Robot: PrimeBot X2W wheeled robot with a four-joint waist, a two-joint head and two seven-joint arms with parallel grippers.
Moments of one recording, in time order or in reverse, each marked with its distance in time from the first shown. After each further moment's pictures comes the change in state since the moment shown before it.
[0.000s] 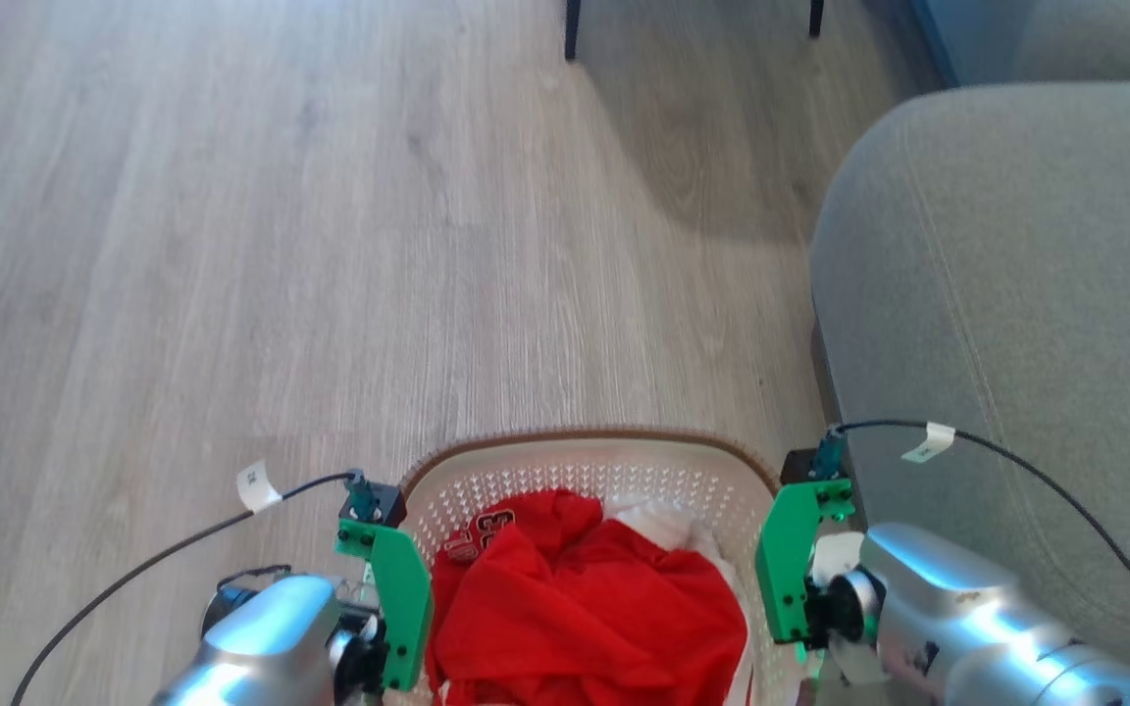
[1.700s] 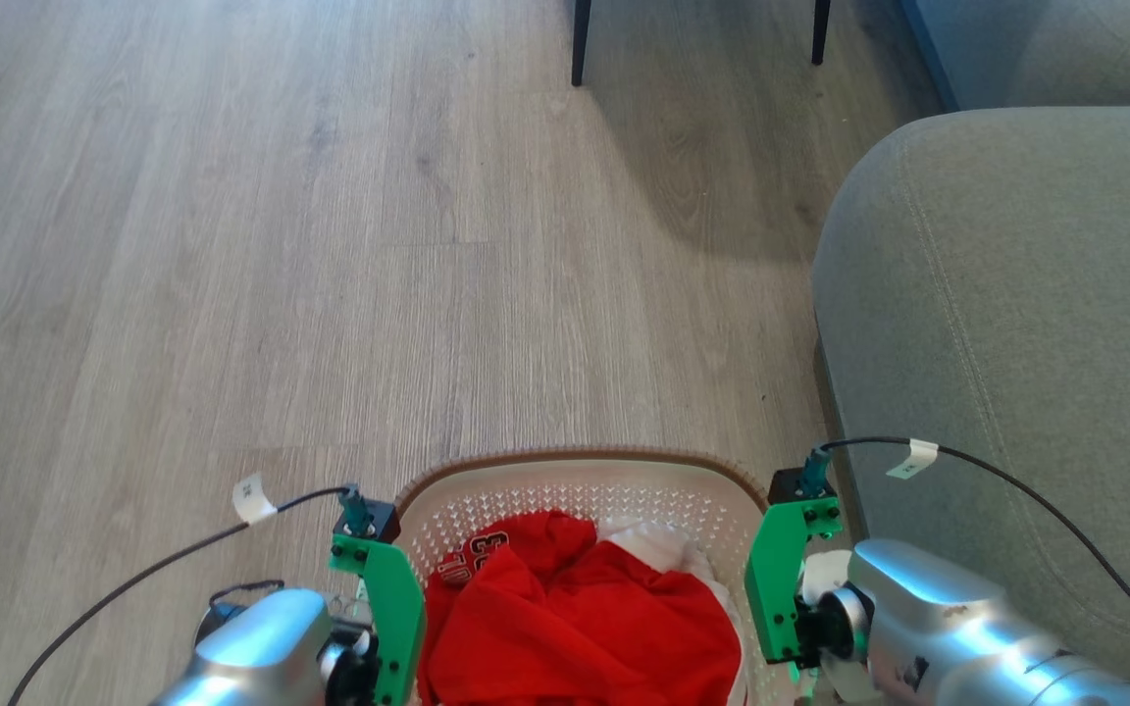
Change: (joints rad) left arm 0.020 0.027 -0.025 -0.029 -0.025 0.000 0.028; right arm 0.015 0.015 0.043 0.000 0.017 -0.006 0.007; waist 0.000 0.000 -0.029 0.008
